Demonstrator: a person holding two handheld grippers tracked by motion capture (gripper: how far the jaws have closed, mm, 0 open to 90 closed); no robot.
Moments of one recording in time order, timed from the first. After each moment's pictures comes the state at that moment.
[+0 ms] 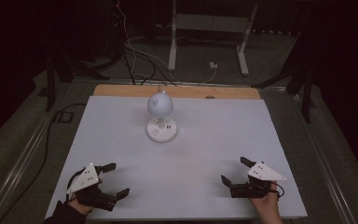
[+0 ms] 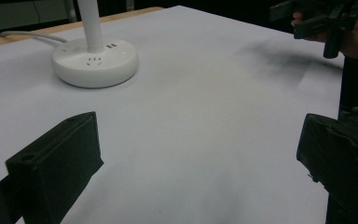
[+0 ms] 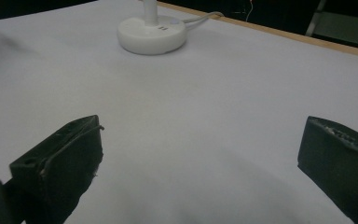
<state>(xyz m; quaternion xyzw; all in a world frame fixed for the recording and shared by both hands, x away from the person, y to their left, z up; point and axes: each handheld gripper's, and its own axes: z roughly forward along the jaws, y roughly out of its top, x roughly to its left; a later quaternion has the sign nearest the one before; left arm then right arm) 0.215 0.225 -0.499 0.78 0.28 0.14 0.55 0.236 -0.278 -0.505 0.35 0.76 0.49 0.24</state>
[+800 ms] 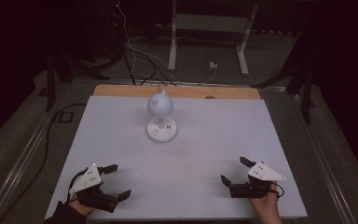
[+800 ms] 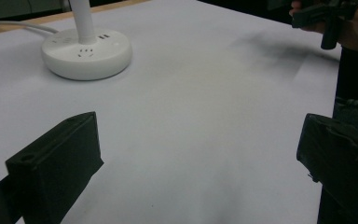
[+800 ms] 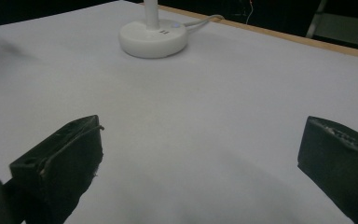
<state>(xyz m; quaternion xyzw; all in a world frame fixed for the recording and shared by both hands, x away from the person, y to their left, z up) 0.214 0.221 -0.499 0.79 0.27 0.13 0.53 0.236 -0.277 -0.504 0.35 0.76 0.50 0.23</state>
